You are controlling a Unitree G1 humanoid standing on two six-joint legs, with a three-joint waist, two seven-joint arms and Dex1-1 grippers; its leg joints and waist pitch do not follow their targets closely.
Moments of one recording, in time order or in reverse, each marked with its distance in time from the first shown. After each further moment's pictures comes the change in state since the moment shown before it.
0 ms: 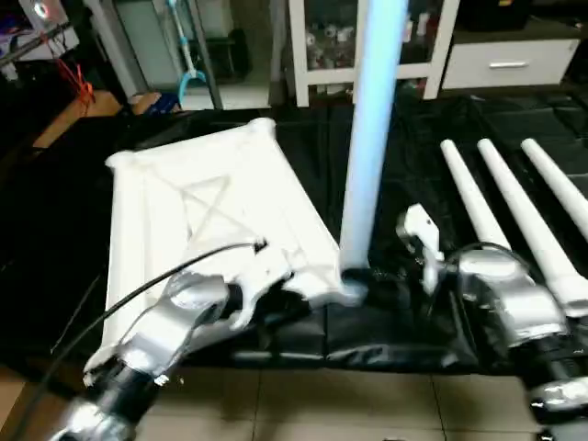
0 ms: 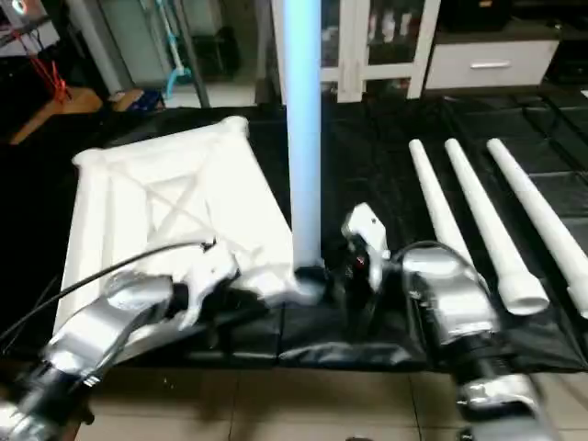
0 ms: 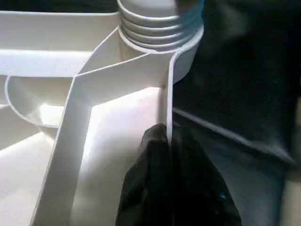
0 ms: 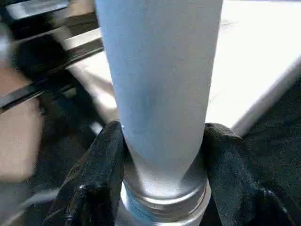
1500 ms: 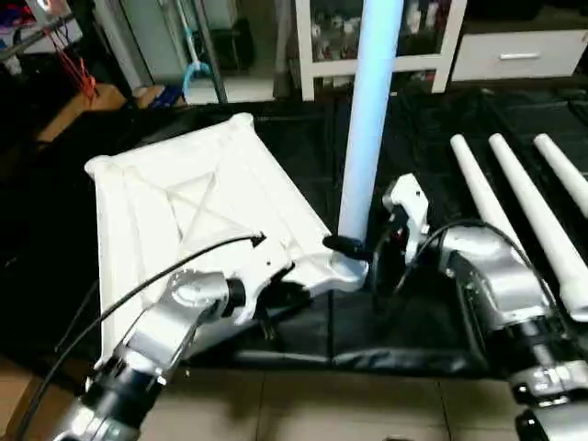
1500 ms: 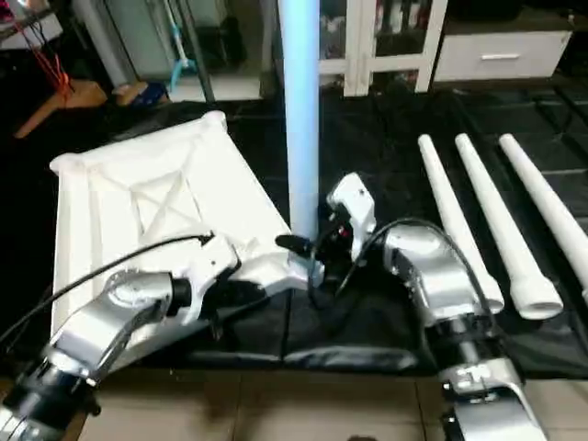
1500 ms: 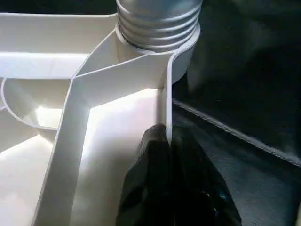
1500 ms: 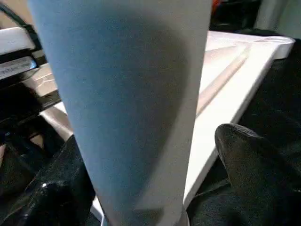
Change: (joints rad) left arm 0.056 0.046 0.006 -0.119 -0.055 0.039 -0.028; right arm -0.051 -0.014 0.017 -0.129 0.028 0.091 0.008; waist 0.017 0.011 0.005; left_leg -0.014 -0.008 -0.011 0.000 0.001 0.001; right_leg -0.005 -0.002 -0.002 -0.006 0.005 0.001
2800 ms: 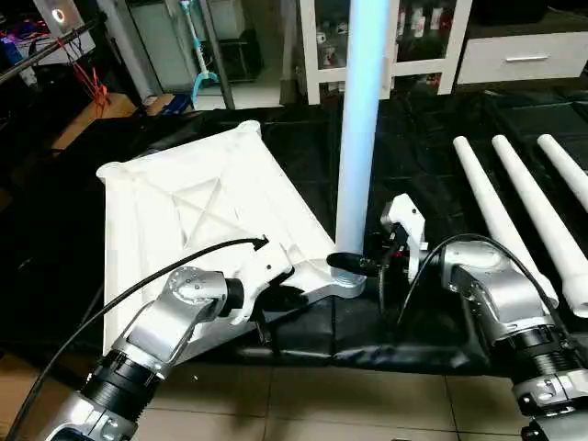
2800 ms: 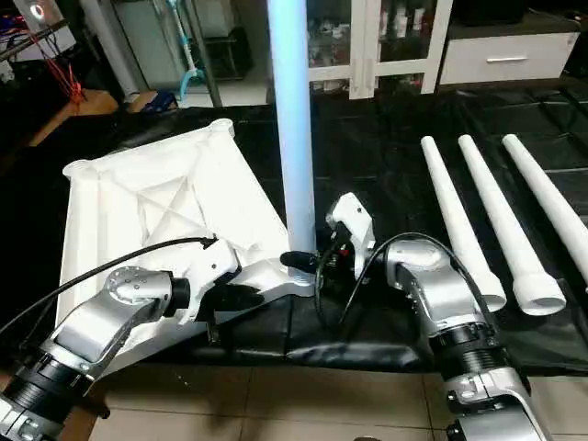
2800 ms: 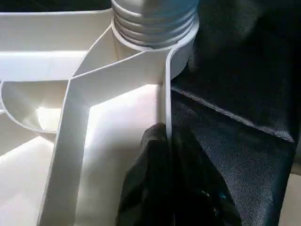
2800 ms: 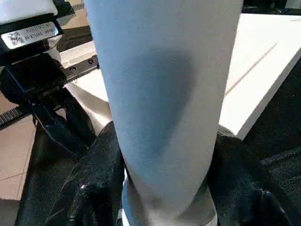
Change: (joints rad) left arm -0.029 0.023 -0.025 0.056 0.020 -0.031 -0.041; right arm 0.038 0.007 0.032 0.035 -0.015 -0.001 0.034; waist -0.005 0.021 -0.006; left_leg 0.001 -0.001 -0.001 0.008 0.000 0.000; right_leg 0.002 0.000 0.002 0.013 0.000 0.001
